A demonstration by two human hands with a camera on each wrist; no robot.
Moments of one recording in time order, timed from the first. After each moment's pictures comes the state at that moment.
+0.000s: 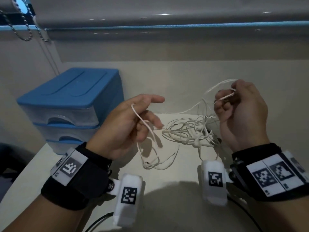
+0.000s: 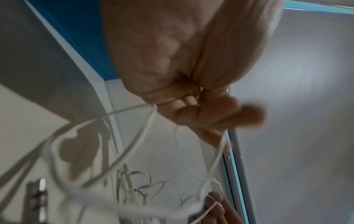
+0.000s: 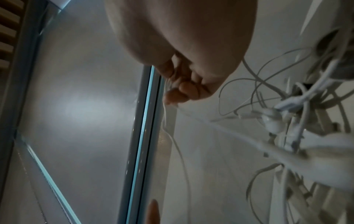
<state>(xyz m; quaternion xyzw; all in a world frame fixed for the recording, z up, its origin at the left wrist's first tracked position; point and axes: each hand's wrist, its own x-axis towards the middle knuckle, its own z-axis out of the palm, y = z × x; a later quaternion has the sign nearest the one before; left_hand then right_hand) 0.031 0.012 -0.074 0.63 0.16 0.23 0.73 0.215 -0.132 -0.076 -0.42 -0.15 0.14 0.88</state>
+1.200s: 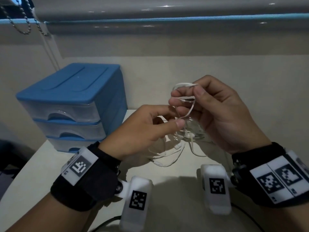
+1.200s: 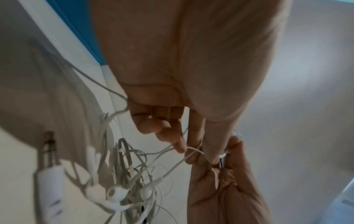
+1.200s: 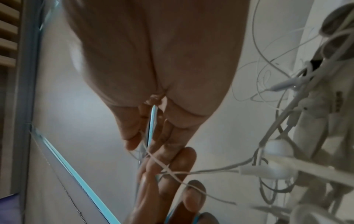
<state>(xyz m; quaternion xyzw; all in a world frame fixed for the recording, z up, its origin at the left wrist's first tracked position) 0.041 0.000 -0.086 0.82 0.09 0.19 0.53 0.185 -0.127 -0.078 -0.39 -0.45 0.31 0.74</state>
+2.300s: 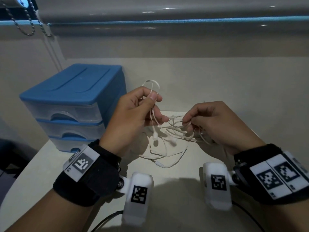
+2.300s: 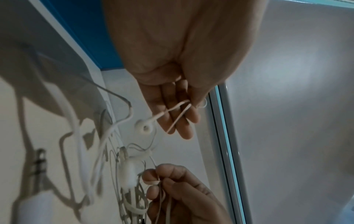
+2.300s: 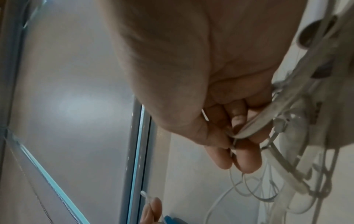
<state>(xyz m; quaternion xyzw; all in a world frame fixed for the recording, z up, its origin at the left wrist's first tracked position) 0.042 0.011 -0.085 0.69 0.16 0.33 0.63 0.209 -0.126 -0.096 -0.73 -0.40 0.21 0.51</state>
